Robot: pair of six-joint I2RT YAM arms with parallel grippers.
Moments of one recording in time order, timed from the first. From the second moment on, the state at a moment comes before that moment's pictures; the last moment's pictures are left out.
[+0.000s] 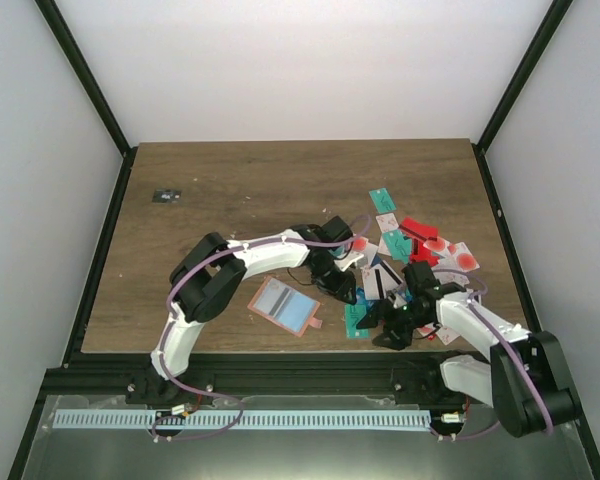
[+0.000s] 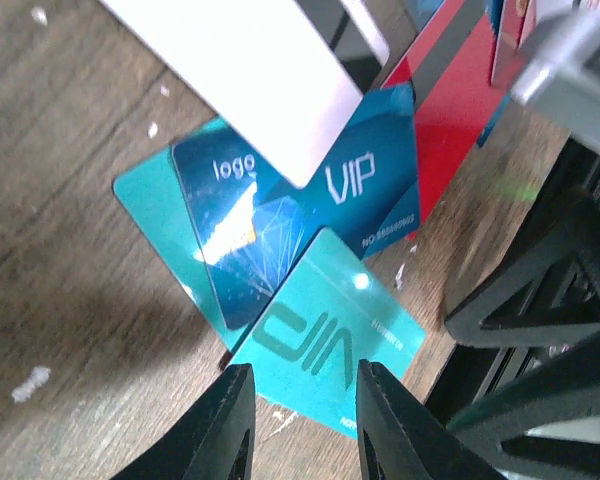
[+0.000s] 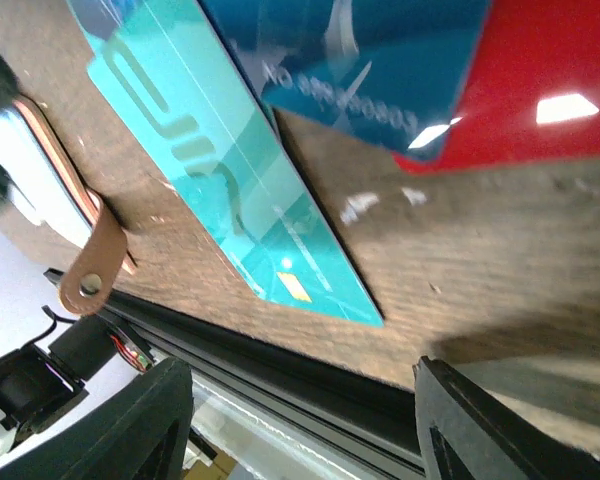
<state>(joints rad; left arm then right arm) -0.90 2.13 1.52 -0.67 0.62 -0.25 0.26 1.14 0.40 -0.66 -0.73 0.75</state>
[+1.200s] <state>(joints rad) -0.99 2.17 1.48 -0.55 0.69 -0.27 0.27 1.10 0.25 -0.52 -0.90 0.83</state>
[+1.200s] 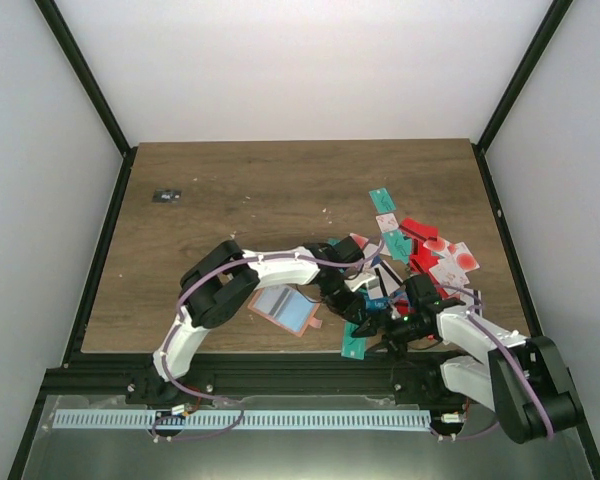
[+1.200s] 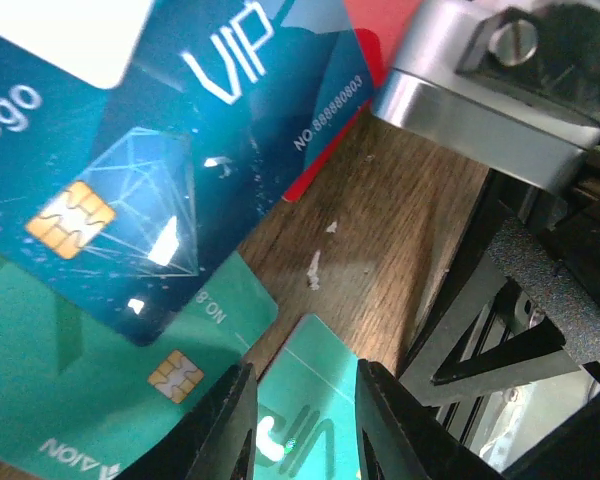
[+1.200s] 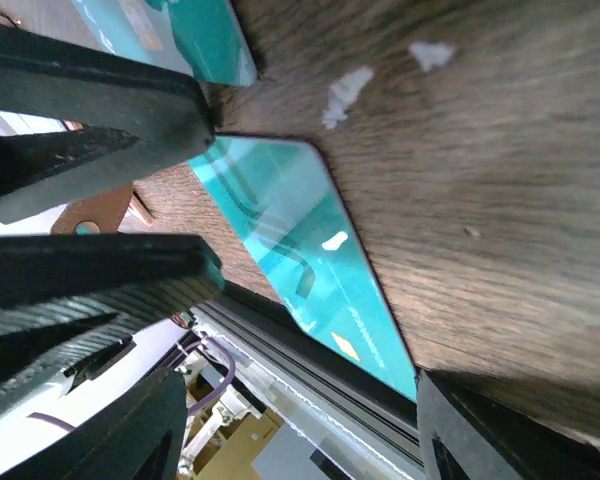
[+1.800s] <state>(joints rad) -1.00 2.11 1.45 -0.61 0.59 -0.32 0.27 1.18 0.22 -0.37 -1.01 0.73</state>
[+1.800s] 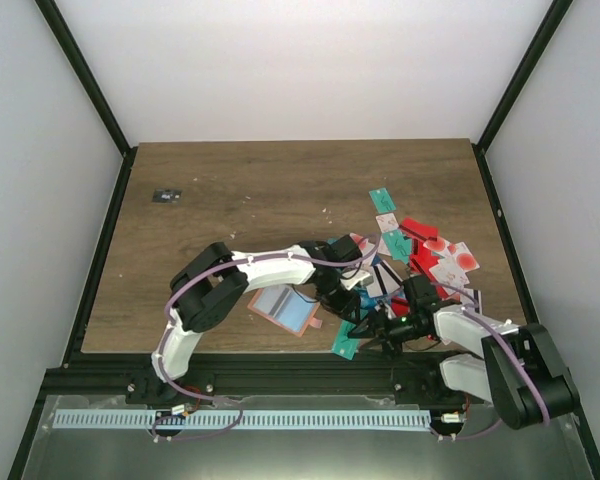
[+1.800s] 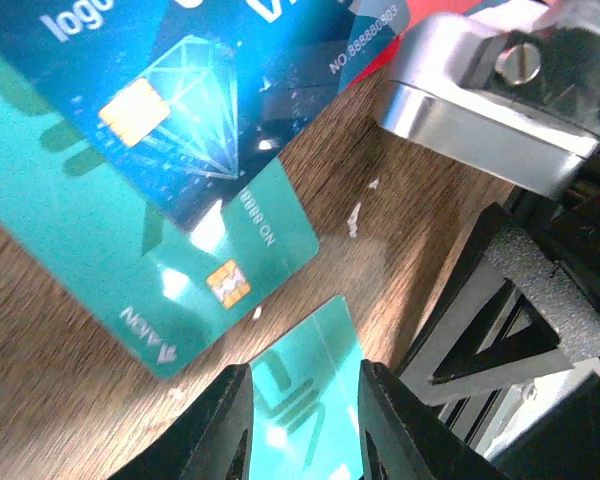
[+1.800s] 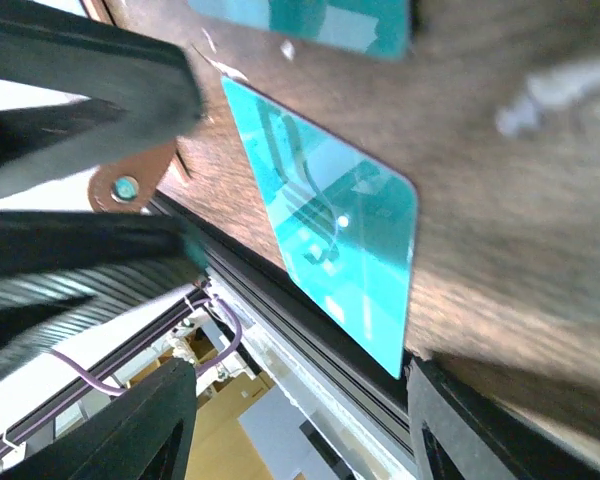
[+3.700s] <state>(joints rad) -1.01 2.00 1.24 -0.62 0.72 -0.37 0.59 0.80 0.07 -0.20 -0.71 1.10</state>
